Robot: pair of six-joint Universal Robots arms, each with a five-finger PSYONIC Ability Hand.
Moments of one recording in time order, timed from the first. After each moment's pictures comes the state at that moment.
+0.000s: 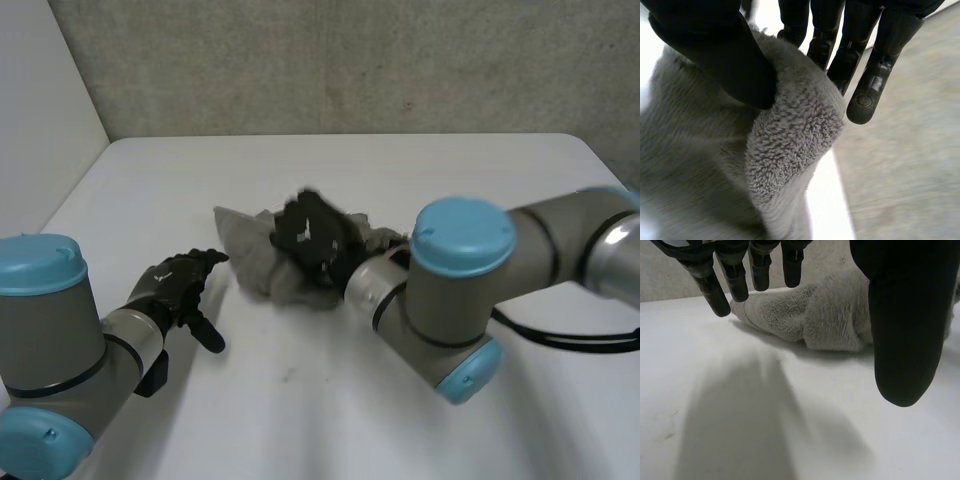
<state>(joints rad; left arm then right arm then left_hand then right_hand) 4.34 -1.90 -1.82 3.31 -1.55 3.01 2.28 -0.92 1.23 -0.26 1.28 2.33 0.18 0.18 0.18 0.18 0.02 1.35 1.18 1.17 1.19 0.97</state>
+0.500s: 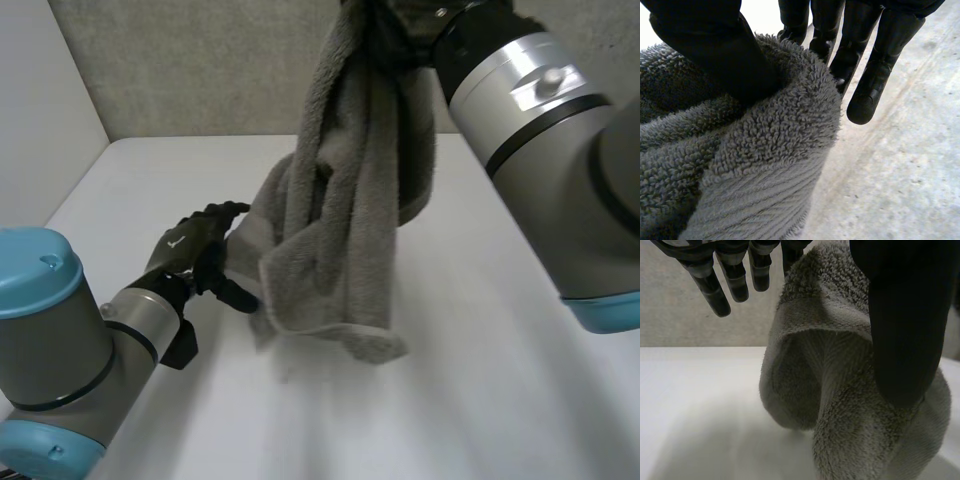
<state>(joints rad) 4.26 -1.82 -1.81 3.42 -1.55 2.81 2.21 -1.38 1.18 -0.19 1.45 2.84 0.18 0.19 0.18 0.18 0.02 1.35 1.18 1.18 1.19 0.98</state>
